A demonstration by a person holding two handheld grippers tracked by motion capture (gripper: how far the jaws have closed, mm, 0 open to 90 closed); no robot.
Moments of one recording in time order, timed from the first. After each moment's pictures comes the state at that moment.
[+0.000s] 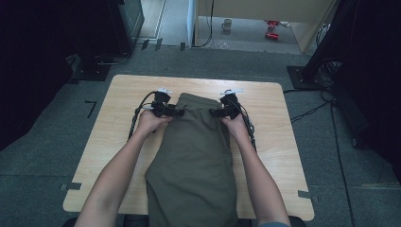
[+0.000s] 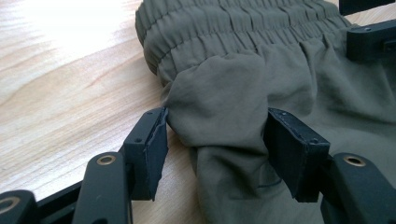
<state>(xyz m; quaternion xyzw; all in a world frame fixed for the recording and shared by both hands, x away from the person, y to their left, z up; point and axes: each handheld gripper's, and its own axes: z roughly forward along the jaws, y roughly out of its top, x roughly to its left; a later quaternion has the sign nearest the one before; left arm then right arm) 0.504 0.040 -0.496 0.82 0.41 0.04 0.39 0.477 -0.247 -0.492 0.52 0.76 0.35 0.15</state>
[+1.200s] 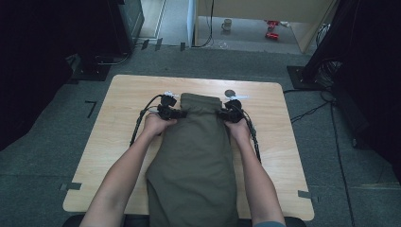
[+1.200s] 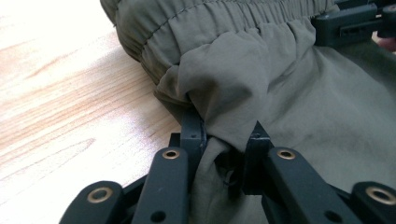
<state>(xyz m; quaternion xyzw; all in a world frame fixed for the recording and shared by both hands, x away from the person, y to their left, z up) 0.497 0.022 -0.503 0.83 0.41 0.03 0.38 0.473 -0.261 -0.517 0.53 0.74 0.39 0.14</state>
